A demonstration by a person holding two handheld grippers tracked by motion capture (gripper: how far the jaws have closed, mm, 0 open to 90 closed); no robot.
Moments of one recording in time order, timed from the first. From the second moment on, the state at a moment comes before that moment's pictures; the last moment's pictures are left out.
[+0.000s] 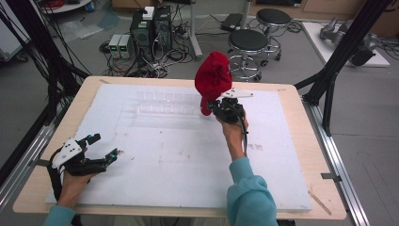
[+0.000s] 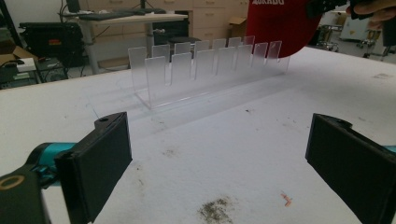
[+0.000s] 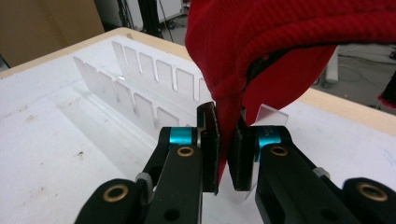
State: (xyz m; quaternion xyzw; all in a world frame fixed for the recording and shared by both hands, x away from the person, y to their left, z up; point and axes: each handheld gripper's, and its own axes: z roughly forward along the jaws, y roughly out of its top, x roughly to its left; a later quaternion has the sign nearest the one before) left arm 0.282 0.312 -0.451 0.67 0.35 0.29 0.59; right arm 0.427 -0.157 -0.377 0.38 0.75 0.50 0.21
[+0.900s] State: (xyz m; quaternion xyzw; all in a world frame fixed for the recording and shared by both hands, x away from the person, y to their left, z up) left arm 0.281 0.312 -0.451 0.66 0.36 0.30 0.59; right arm 0.422 -0.155 -0.380 0.39 0.76 0.46 0.23
